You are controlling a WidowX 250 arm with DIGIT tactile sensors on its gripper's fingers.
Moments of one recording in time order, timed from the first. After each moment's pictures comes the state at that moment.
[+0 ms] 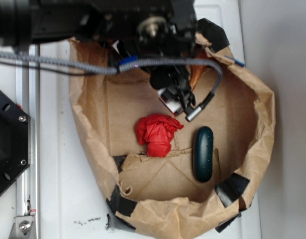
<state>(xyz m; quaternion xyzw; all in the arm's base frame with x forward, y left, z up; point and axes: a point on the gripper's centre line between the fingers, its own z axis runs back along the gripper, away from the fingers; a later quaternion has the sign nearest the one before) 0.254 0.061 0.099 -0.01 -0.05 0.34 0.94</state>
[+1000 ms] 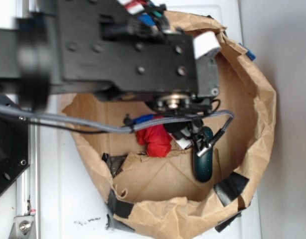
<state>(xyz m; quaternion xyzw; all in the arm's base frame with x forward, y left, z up) 0.264 0.026 0.097 0.01 -0.04 0.34 0.94</state>
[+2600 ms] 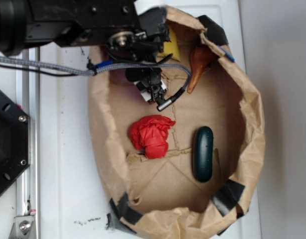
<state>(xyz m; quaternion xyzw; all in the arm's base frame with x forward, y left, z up) 0.231 0.102 0.068 0.05 -0.07 0.28 0.95</state>
